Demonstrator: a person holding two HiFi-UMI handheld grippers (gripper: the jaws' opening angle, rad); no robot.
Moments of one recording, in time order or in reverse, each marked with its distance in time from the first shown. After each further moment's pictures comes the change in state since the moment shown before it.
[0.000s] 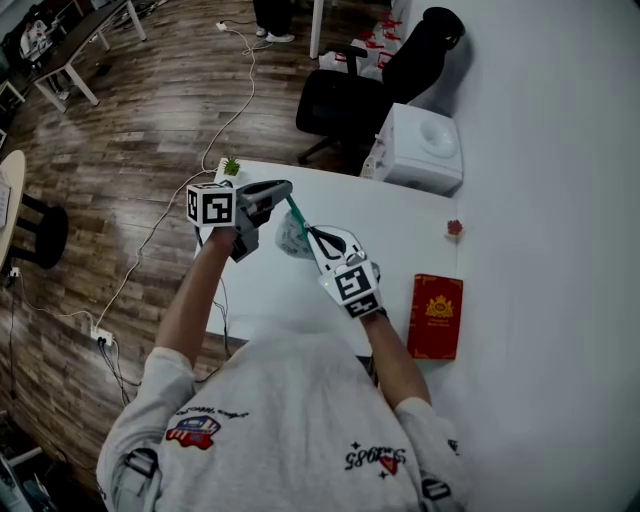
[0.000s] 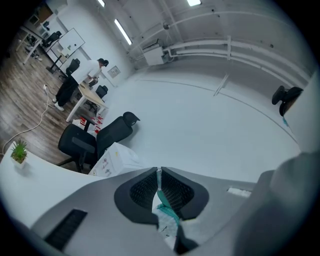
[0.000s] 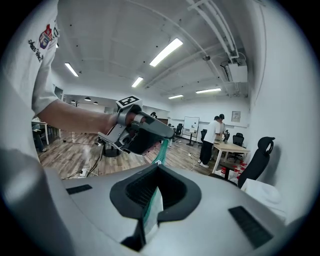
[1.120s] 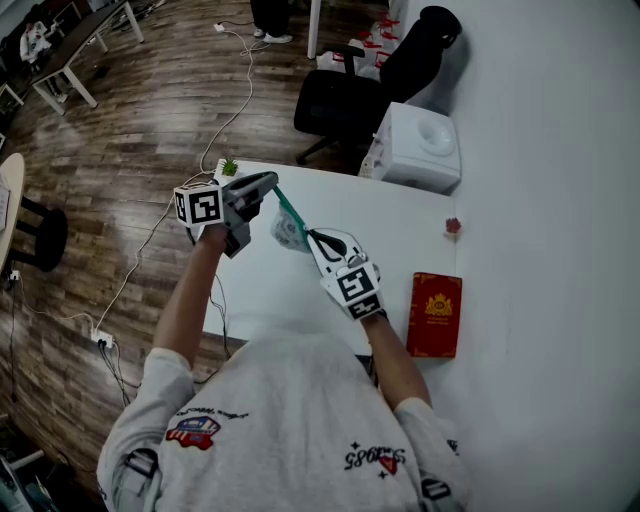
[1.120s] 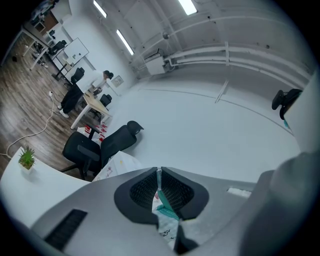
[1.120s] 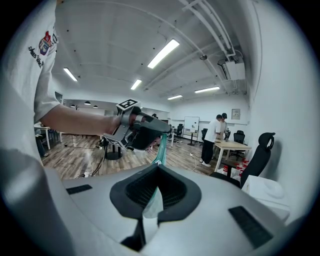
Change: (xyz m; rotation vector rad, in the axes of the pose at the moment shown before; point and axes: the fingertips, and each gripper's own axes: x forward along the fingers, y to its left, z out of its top) left arm -0.019 0.009 0.021 0.011 -0.094 0.043; right arm -0.009 0.002 -0.004 0.040 -0.015 0.017
